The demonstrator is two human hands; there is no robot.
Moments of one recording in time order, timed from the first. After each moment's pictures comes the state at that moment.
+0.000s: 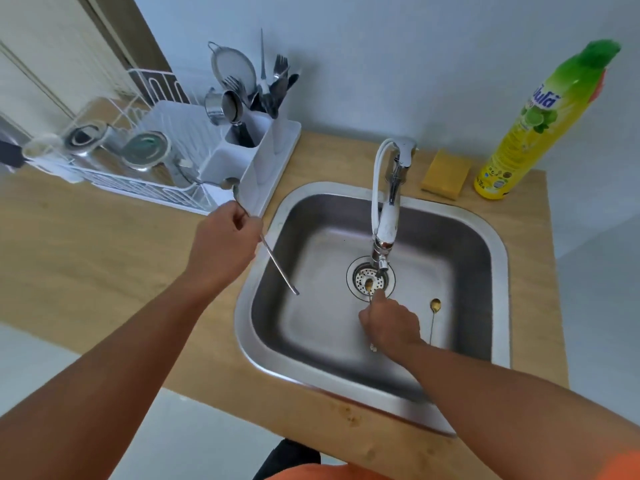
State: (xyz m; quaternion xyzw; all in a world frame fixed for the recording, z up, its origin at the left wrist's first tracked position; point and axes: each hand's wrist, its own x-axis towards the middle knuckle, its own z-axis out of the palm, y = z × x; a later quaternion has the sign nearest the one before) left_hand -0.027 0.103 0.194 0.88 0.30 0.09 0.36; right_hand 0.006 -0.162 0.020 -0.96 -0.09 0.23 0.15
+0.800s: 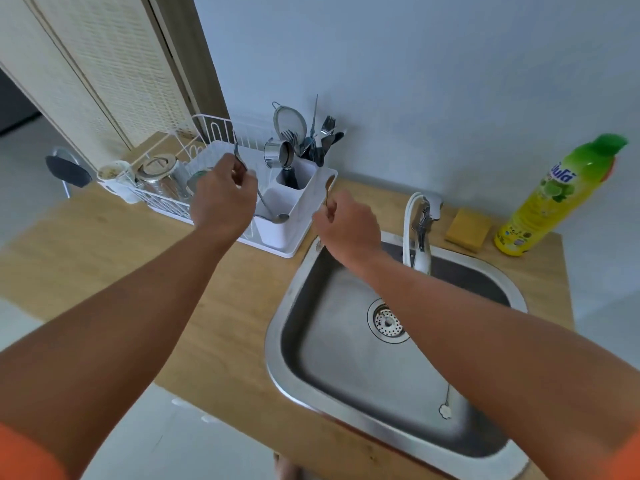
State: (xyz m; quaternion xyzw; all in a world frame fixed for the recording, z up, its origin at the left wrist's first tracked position) left_hand 0.020 0.191 0.245 0.87 0.31 0.28 0.24; right_hand 0.085 -0.002 0.206 -0.88 -0.22 -0.03 0.41
